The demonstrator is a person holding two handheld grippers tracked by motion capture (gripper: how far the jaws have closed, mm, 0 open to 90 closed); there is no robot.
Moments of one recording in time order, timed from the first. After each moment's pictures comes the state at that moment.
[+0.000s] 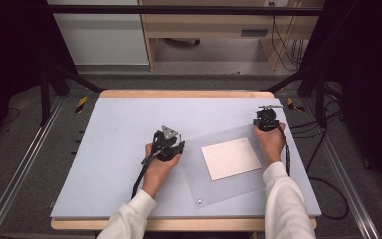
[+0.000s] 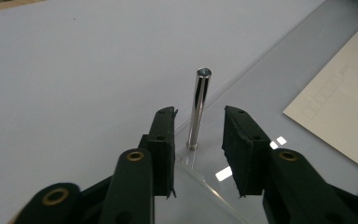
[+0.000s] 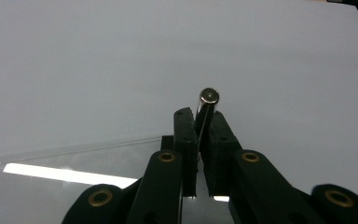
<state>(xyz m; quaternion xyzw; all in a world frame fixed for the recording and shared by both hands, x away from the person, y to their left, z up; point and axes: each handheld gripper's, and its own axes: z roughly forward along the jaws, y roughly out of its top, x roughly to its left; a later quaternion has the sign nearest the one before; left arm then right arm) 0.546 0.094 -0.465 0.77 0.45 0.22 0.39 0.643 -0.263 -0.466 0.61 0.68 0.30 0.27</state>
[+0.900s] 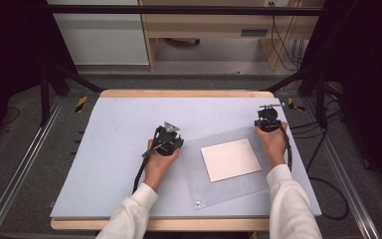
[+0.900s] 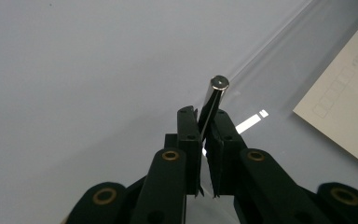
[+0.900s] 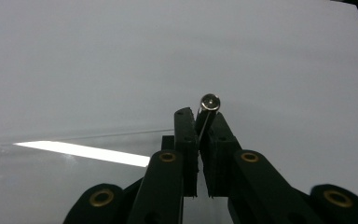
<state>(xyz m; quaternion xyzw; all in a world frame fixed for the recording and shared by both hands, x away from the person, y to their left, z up) 0.562 0.096 -0.460 0.80 0.44 0.19 0.37 0.636 -0.266 -0.454 0.60 0.70 0.28 0.25</state>
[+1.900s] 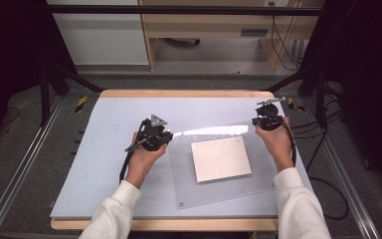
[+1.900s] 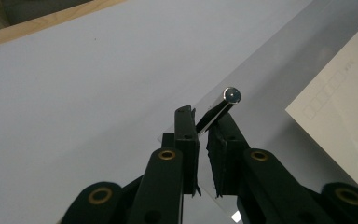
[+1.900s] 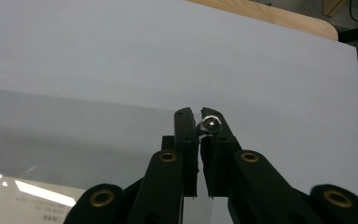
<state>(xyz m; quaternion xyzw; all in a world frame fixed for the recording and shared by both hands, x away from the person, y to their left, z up) 0.549 0.135 -0.410 0.80 0.41 0.19 0.38 0.602 -0.246 -0.401 0.55 0.75 0.28 0.24</state>
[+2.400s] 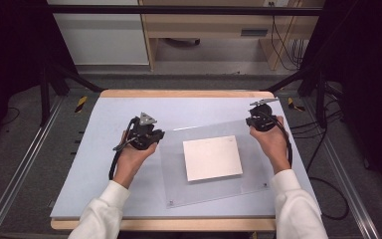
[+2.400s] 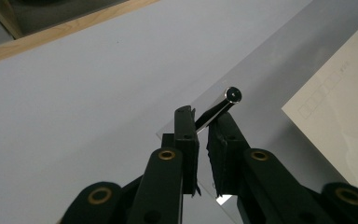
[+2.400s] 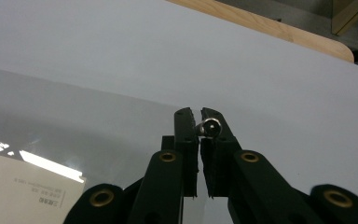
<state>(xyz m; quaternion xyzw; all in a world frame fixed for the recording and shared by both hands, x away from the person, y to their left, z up) 0.545 0.158 -0.401 0.80 0.41 0.20 0.38 0.595 -0.226 -0.395 0.52 0.76 0.29 0.25</state>
